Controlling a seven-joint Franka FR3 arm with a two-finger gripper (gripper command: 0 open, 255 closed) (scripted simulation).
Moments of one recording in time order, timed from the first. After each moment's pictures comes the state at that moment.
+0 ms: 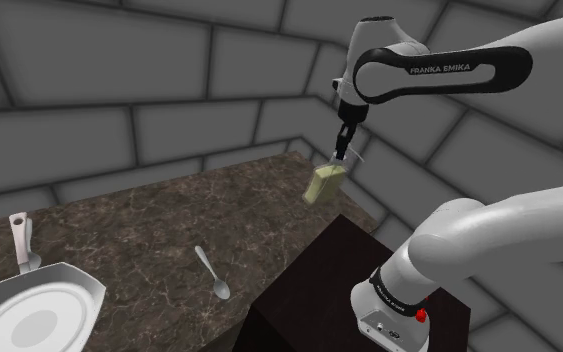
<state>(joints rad) -0.18 -0.58 -0.07 -2.56 -0.26 1.89 -0.39</state>
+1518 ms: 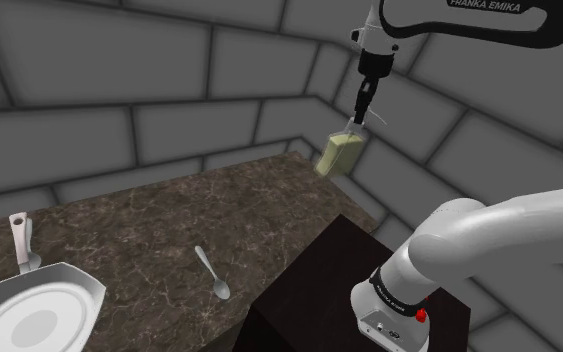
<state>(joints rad) -0.18 -0.60 -0.05 -2.27 -0.23 1.58 -0.45</state>
